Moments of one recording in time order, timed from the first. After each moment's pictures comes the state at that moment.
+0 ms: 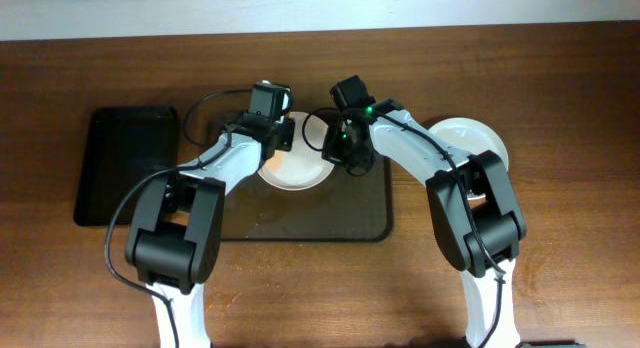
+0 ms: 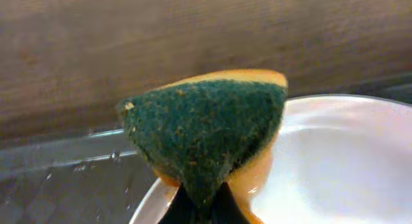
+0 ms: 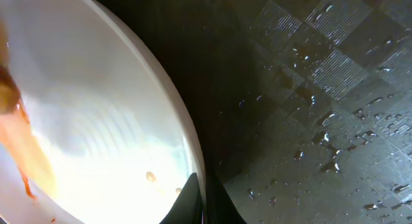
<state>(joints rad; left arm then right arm) -0.31 2.12 1.33 -0.13 -0.12 -0.05 0.43 2.21 1.61 -0.70 -0.24 0.71</state>
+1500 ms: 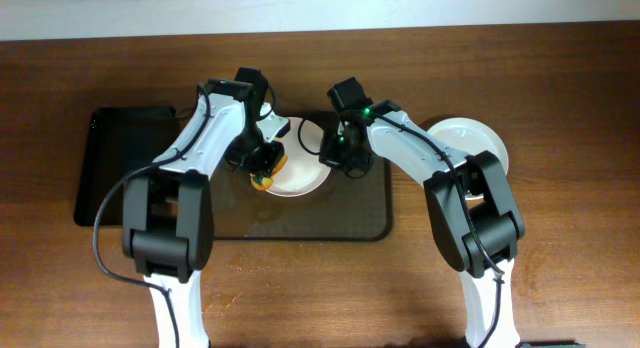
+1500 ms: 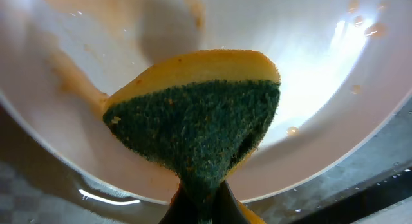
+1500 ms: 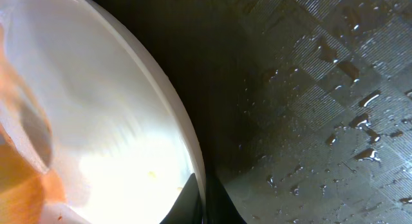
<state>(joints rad) -0.24 2.17 1.70 -1.16 0.17 0.22 0.44 2.21 1.62 -0.70 -0.27 0.68</state>
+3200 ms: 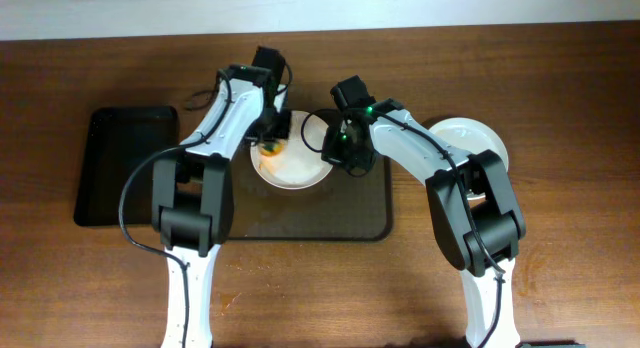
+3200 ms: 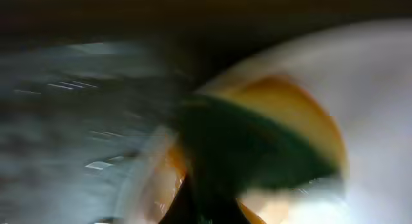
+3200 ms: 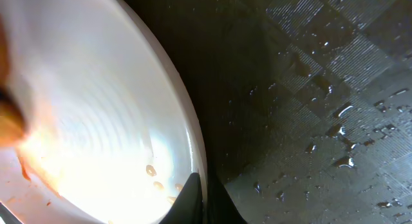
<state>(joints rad) -0.26 2.41 2.00 -1.06 -0.02 -0.15 0.43 2.21 1.62 -0.70 -0.27 0.69</state>
